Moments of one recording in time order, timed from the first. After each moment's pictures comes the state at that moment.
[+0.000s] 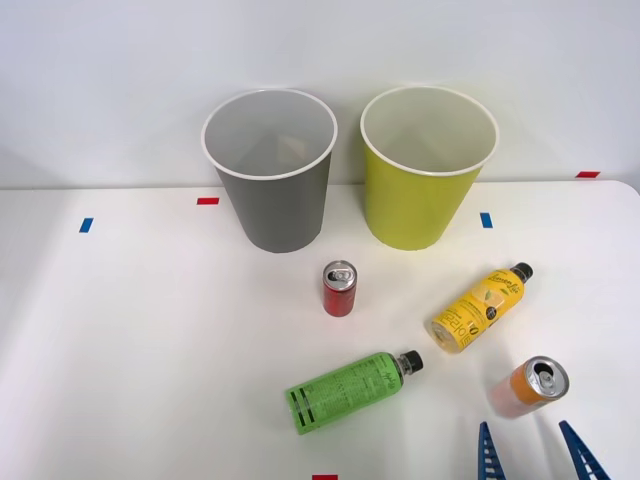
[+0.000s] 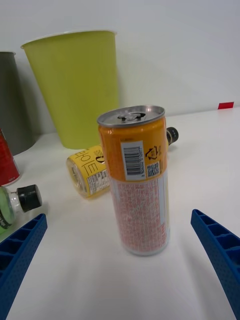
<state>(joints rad) 0.80 -0.08 0.09 -1.62 0.20 -0.86 1.22</state>
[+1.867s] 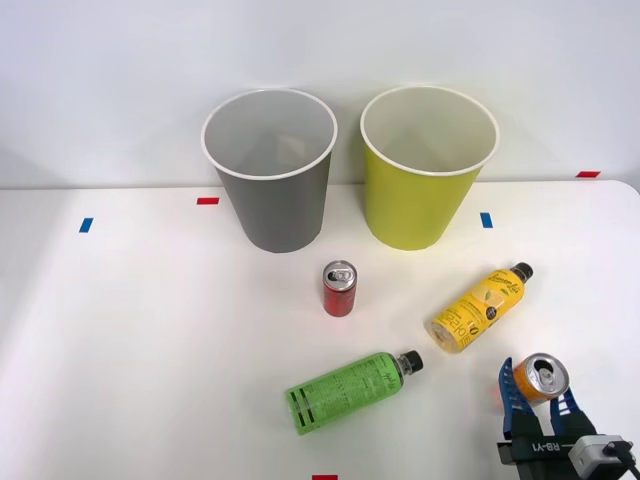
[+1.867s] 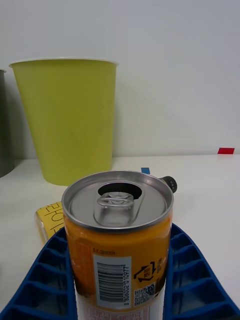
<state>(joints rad) 0.62 -0.06 0.03 -1.62 0.21 -0.78 1.29</state>
